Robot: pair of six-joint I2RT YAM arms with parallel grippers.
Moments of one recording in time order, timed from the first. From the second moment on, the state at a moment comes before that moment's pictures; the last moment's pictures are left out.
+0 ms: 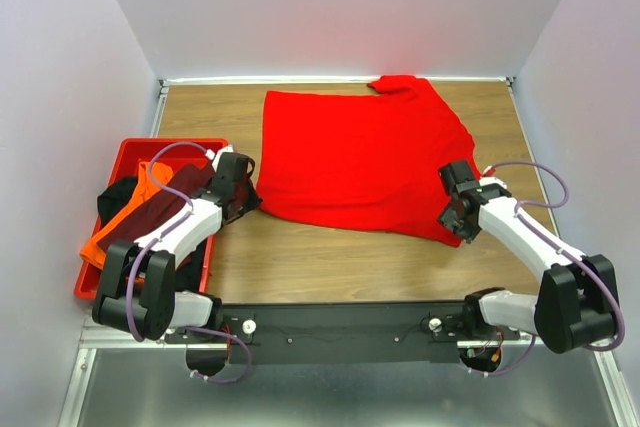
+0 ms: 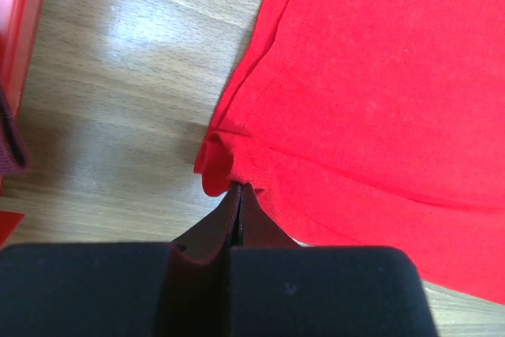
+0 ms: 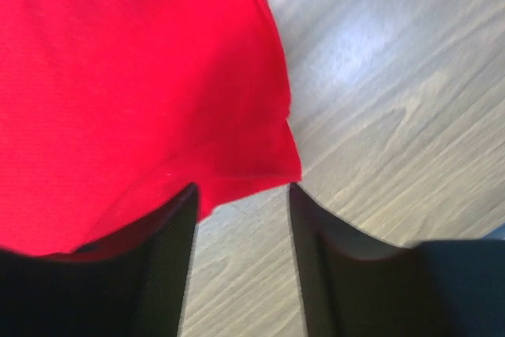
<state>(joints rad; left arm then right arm) -0.27 1.32 0.67 -0.23 -0.10 -0.67 0.26 1.23 0.75 -0.80 0.42 0.95</state>
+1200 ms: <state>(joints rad) -0.27 1.32 0.68 -0.23 -0.09 -0.66 0.25 1.16 0.77 -0.78 0.48 0.93</state>
